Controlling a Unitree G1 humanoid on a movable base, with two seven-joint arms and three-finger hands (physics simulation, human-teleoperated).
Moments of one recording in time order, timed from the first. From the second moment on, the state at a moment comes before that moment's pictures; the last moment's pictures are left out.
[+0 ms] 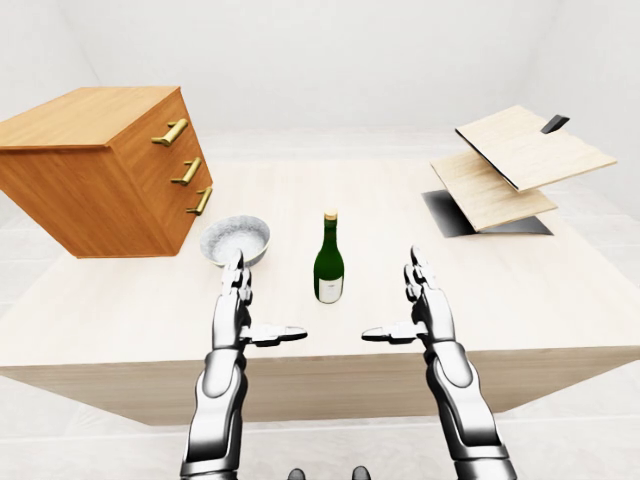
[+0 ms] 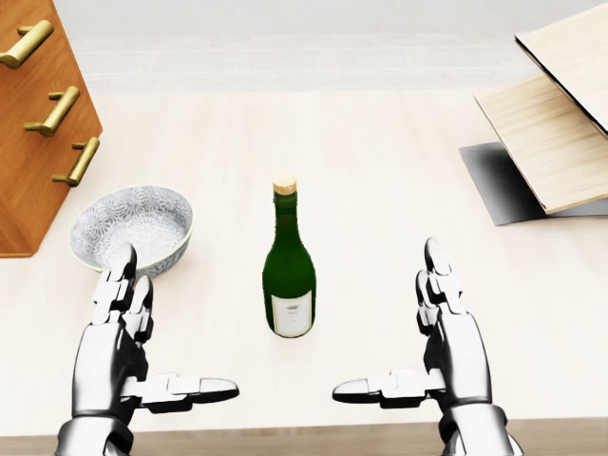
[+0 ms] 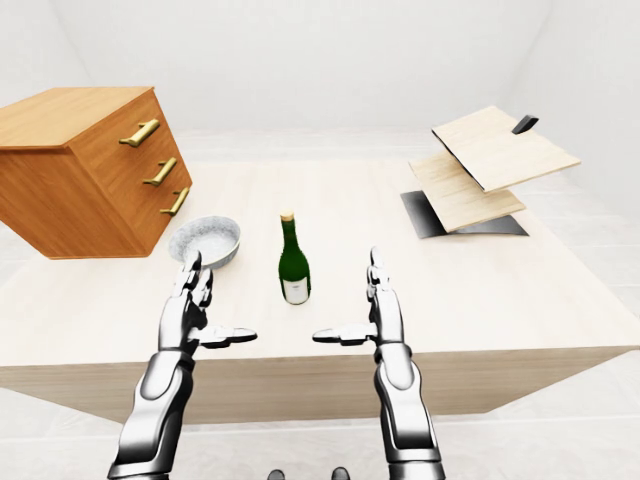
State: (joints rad) left arm 0.03 -0.04 0.06 -0.06 -0.02 0.02 -0.04; right arm 0.02 0.00 -0.01 -0.02 -0.01 0.00 0.02
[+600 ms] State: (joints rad) left arm 0.10 0.01 0.08 -0.64 -0.07 0.09 -0.09; right arm 0.08 -0.02 -0.05 -0.39 0.05 0.09 0.07
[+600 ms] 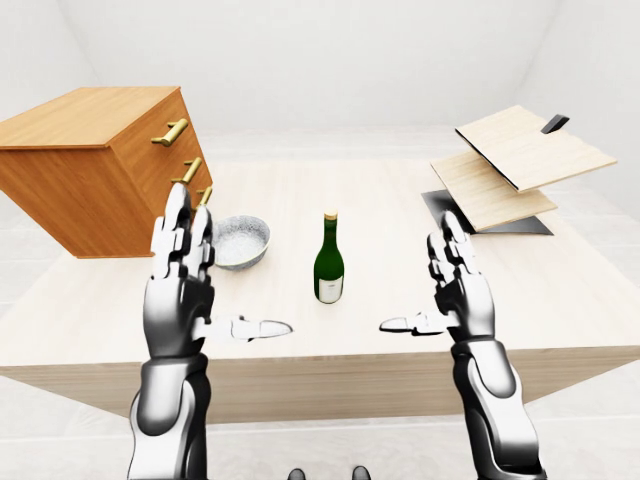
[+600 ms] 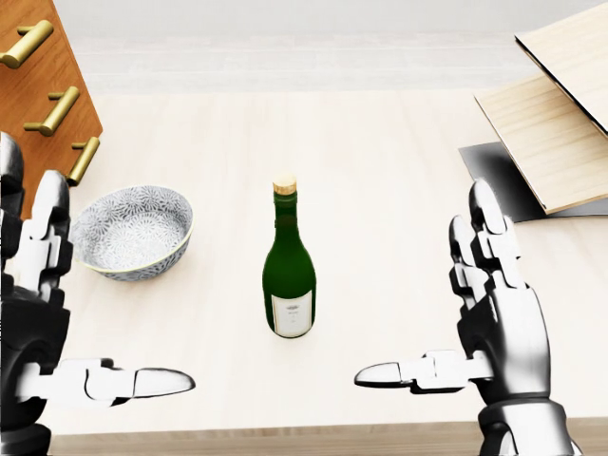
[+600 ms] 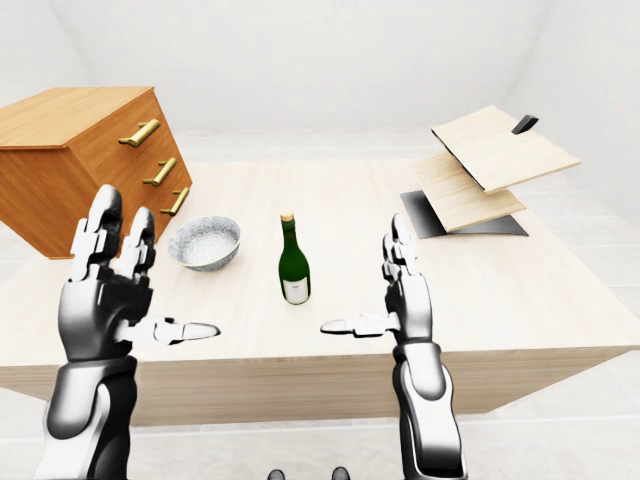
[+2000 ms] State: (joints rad) left arm 0.15 0.00 0.16 -0.91 -0.14 0.09 -0.14; right arm 0.12 0.00 -0.01 -0.52 0.13 0.09 0.08
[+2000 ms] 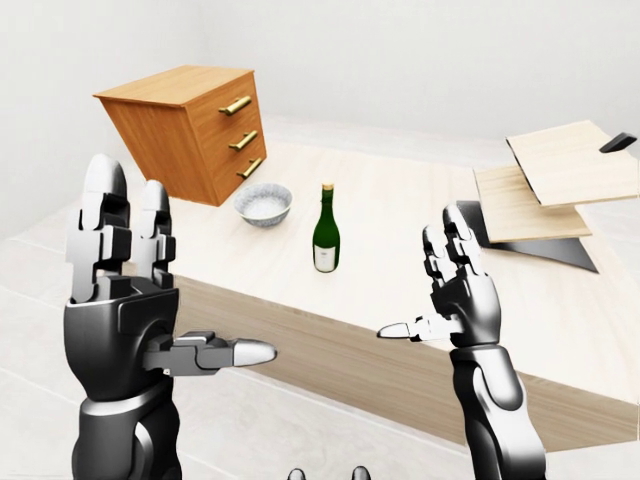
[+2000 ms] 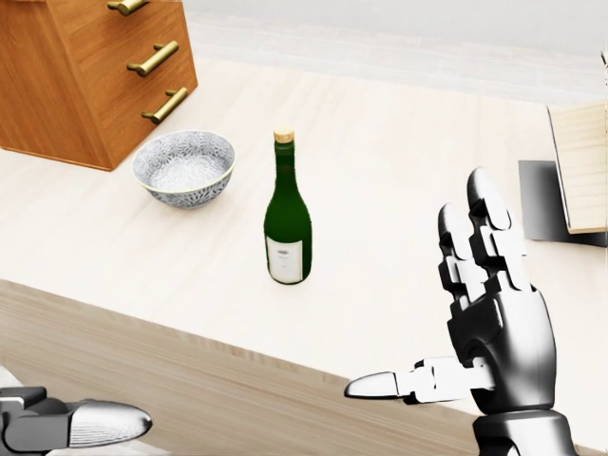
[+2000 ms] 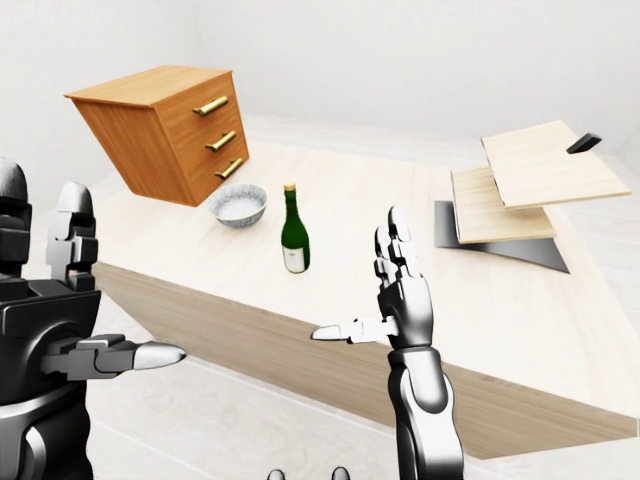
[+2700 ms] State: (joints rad) left arm 0.15 0.00 0.17 -0.91 -0.16 0.09 -0.12; right arm 0.13 0.00 0.02 -0.53 0.12 0.09 0.07
